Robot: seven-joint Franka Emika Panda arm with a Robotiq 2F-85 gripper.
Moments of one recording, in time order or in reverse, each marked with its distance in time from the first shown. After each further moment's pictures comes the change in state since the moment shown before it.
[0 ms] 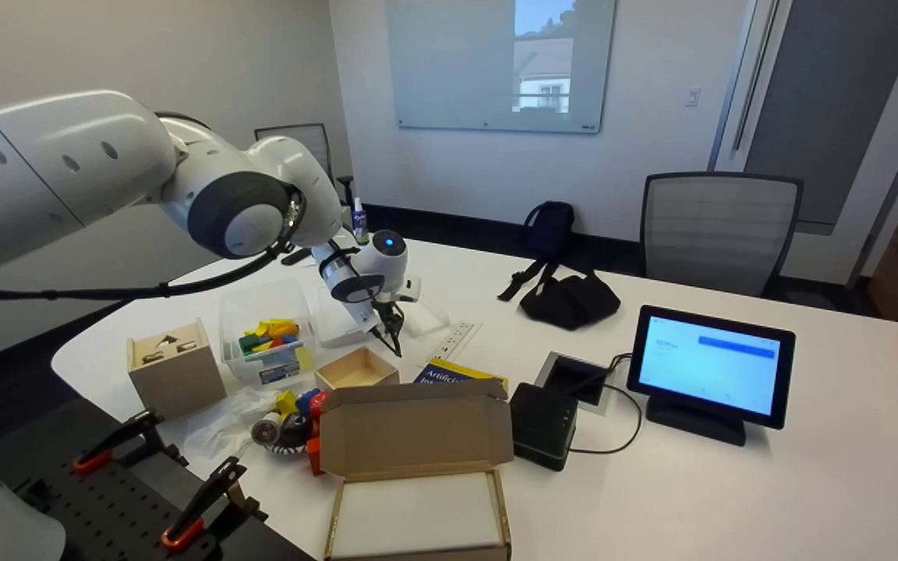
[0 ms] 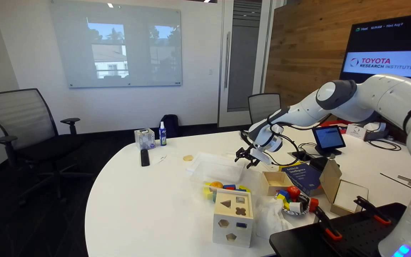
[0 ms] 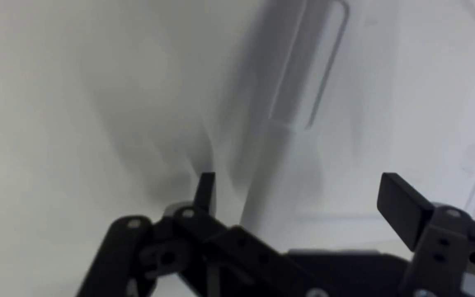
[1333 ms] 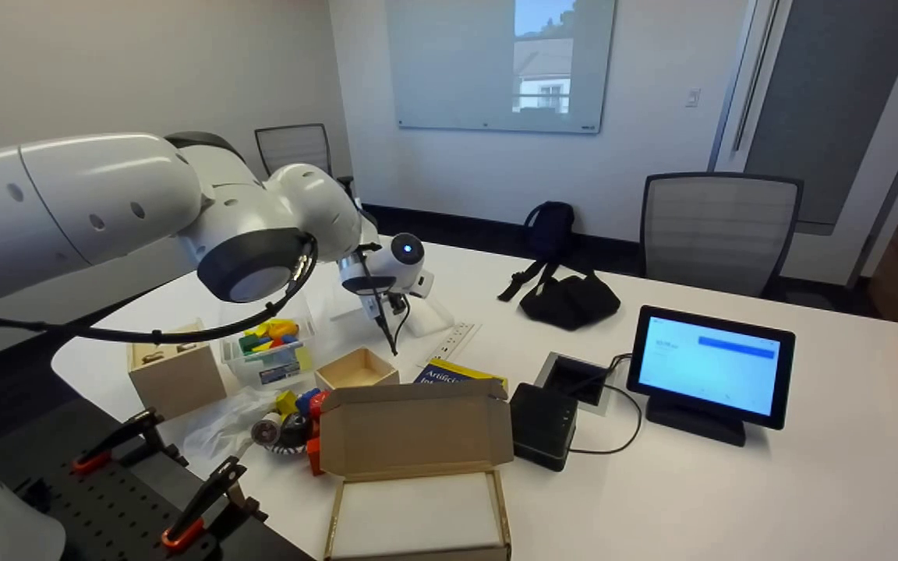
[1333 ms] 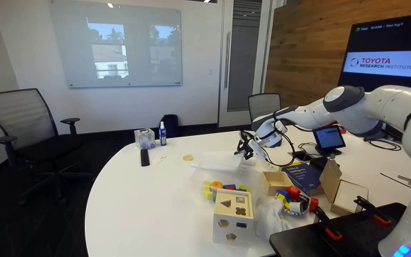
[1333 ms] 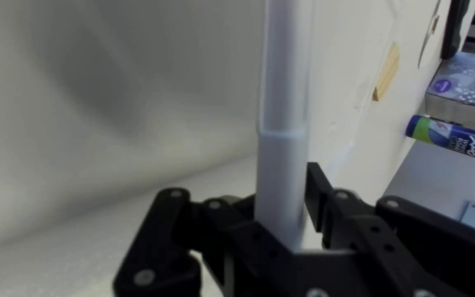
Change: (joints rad) arm -0.150 0.132 0.259 0.144 0.003 0.000 -0.010
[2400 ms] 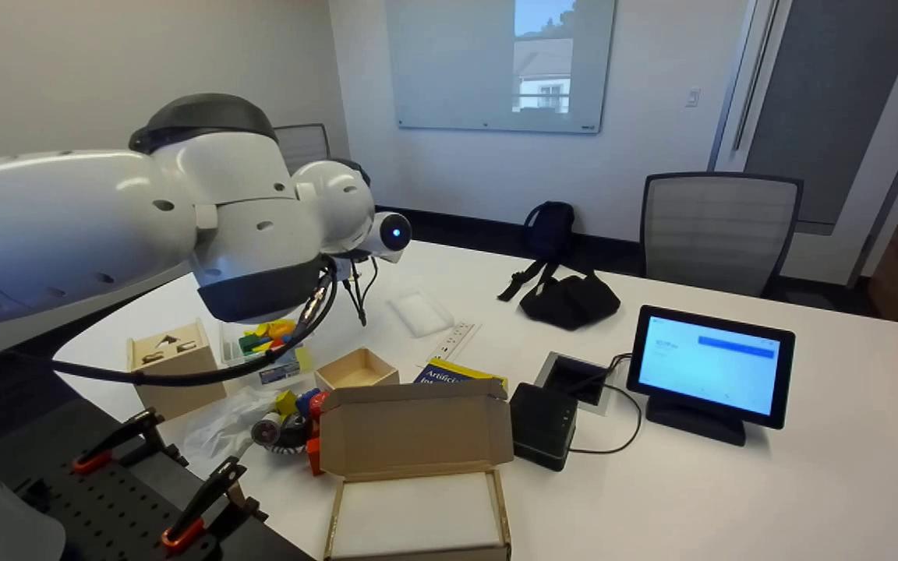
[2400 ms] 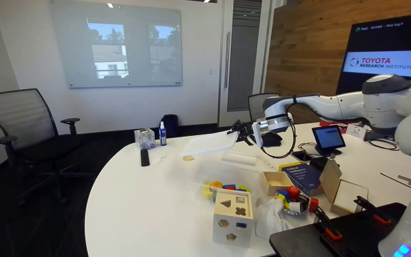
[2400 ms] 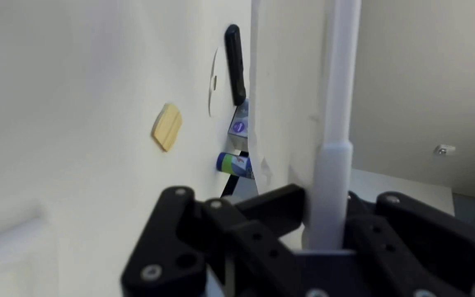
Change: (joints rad) arm -0.390 0.002 0.470 -0.444 -0.009 0.011 -0.230
